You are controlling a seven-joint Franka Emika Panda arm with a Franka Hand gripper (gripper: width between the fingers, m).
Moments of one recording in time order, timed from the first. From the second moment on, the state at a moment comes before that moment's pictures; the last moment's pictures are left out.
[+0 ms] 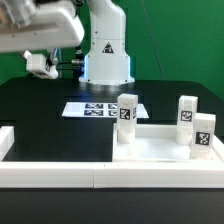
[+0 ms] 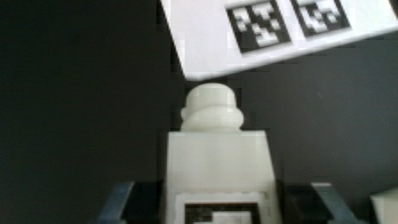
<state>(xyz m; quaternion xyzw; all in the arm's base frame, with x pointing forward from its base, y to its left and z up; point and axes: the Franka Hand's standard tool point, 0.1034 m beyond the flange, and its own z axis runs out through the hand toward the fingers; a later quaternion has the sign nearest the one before) 0.400 -0.168 0.130 -0.96 0.16 0.20 0.12</state>
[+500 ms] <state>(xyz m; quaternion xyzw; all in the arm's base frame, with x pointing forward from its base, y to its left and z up) 0.446 -0.137 0.135 -0.99 0.15 0.04 0.04</state>
